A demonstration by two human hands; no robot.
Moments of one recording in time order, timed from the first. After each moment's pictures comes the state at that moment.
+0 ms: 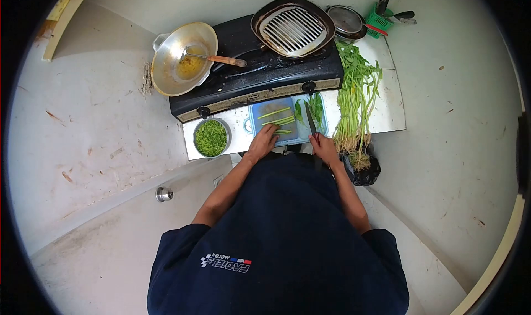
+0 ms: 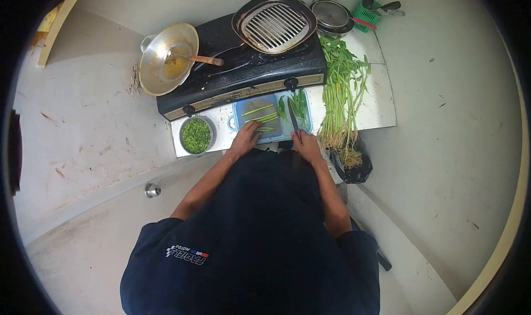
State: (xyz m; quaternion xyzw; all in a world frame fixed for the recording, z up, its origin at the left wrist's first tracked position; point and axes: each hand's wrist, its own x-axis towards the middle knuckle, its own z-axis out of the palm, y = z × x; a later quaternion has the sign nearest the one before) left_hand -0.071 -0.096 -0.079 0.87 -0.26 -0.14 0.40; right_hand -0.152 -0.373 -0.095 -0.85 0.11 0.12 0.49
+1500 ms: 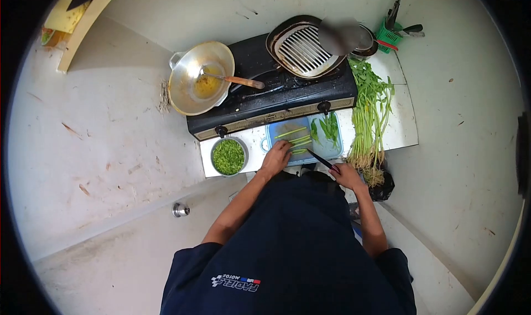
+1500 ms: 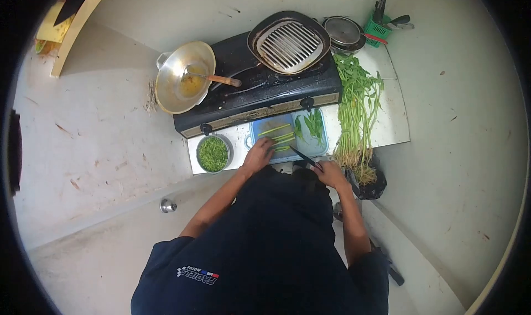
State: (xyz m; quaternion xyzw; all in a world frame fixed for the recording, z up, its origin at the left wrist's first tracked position) left_hand -0.057 -0.087 -0.069 0.89 -0.28 -0.10 0.35; right_hand -0.168 -0.396 -0.052 -0.89 0.02 0.22 0.39
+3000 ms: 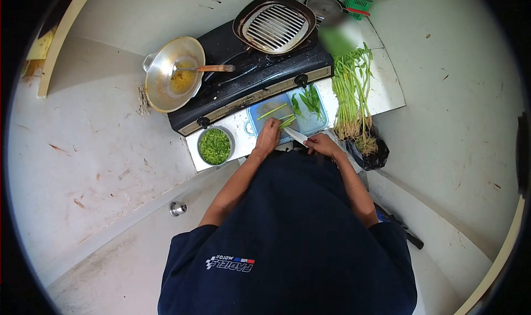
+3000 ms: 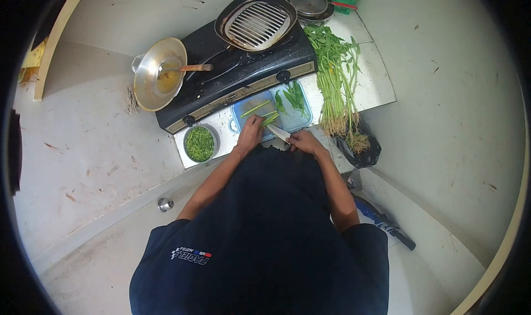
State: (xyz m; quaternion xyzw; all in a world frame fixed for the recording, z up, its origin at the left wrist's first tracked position) left_hand -0.059 -0.109 -0.093 0.88 -0.31 -0.11 0.35; right_hand -0.159 -0.364 -0.097 -0.75 0.10 0.34 0.55
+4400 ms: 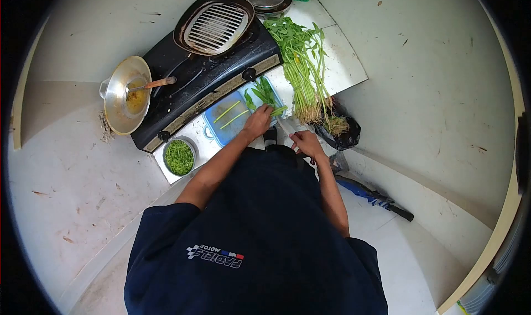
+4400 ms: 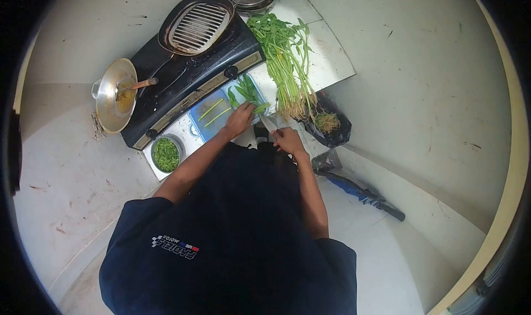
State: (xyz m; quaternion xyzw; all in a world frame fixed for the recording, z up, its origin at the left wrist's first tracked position) left_hand -0.053 -0.229 -0.106 0.82 -0.43 -0.21 0.30; right_hand -0.228 -0.403 -0.049 -0.72 0.33 0.22 0.57
